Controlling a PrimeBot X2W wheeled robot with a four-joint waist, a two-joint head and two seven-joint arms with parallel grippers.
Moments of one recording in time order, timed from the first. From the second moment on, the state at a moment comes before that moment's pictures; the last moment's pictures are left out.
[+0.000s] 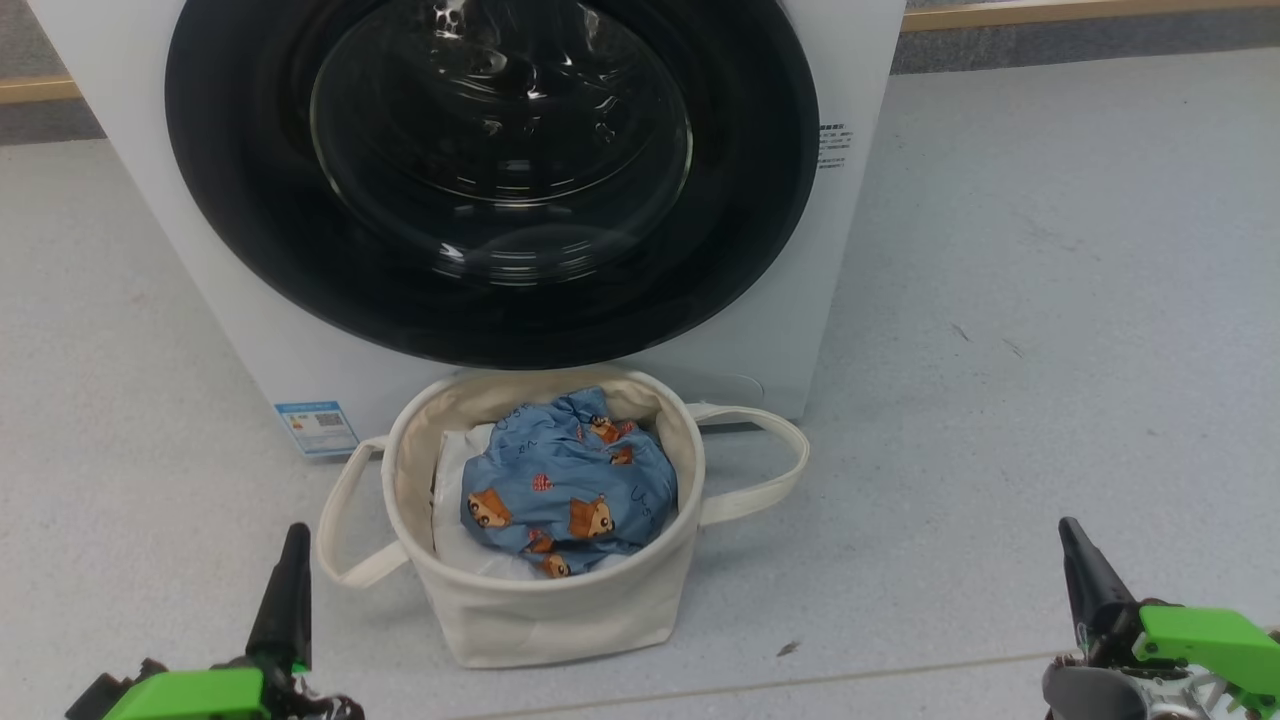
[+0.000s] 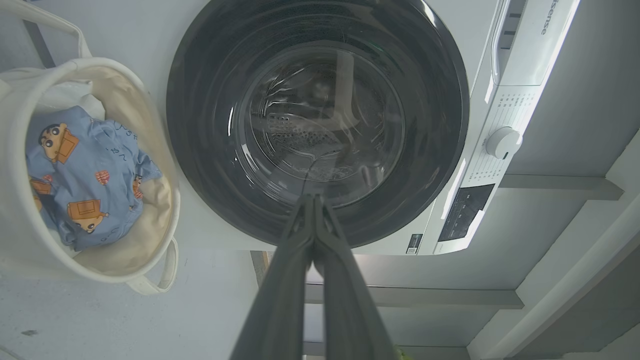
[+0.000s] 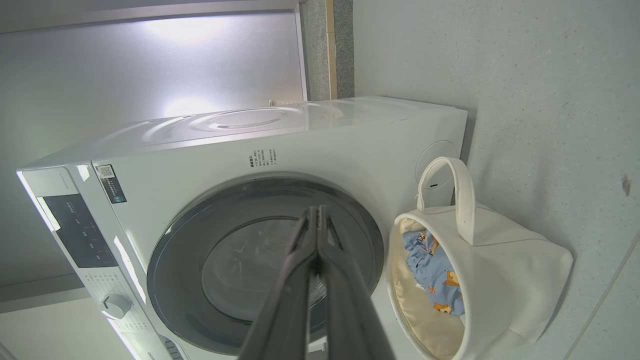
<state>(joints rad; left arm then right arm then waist) -0.06 0.04 0.08 0.27 -1.61 -0.12 0.11 -0.06 -0.04 -0.14 0.28 1.61 0.13 0.10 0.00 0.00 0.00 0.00</state>
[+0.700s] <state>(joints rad) -0.03 0.03 0.08 0.33 -1.61 -0.12 0.10 -0.03 -0.04 -0.13 0.34 1.61 0.13 0.10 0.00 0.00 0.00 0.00</state>
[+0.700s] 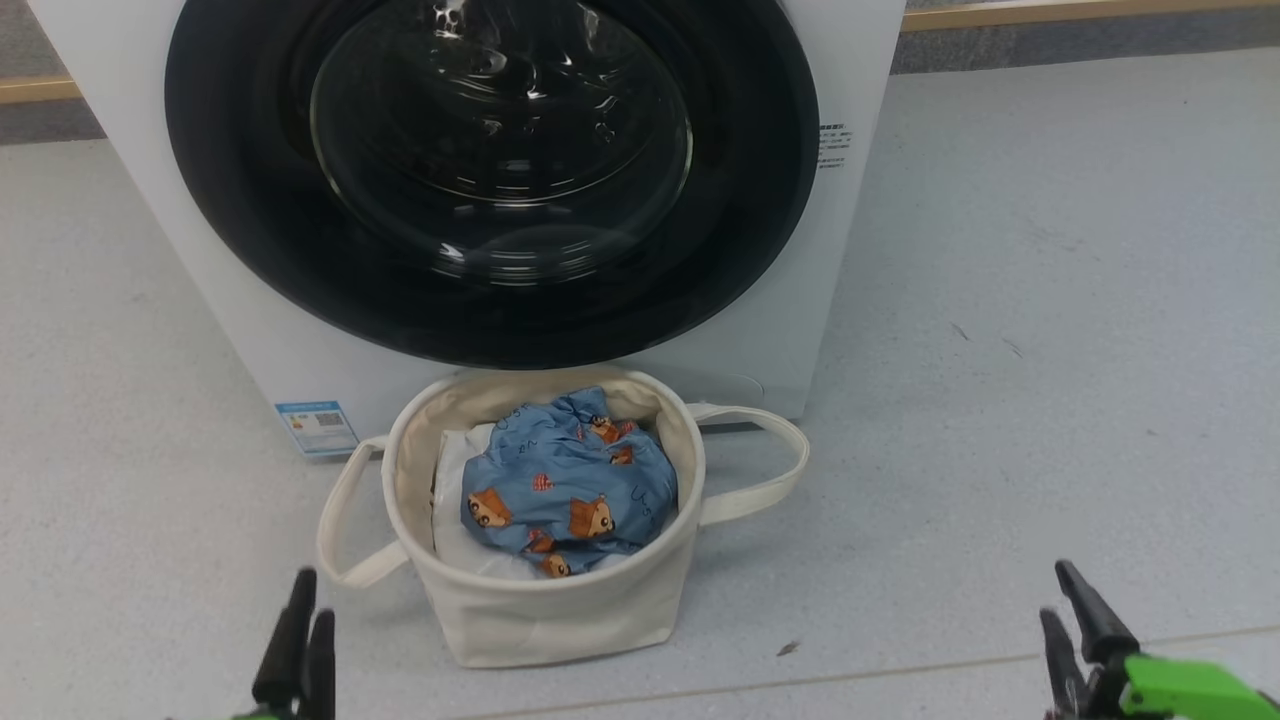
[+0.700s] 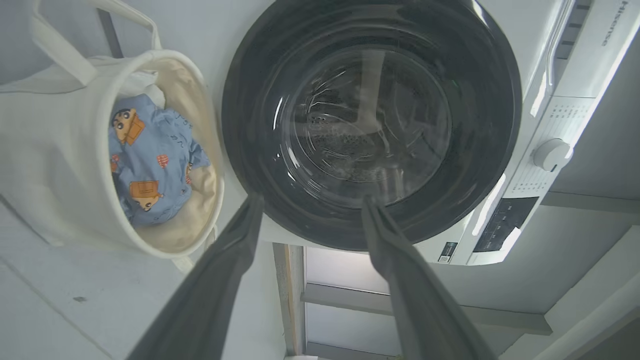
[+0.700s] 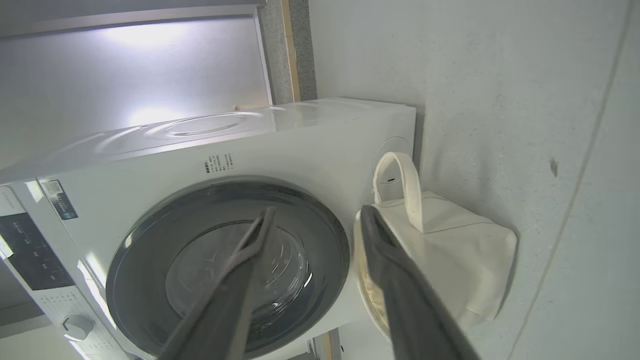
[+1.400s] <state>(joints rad) -0.01 0.03 0.08 0.32 -1.59 -0.12 0.05 -0.03 -0.04 -0.15 0.33 1.49 0.13 0.05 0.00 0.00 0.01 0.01</state>
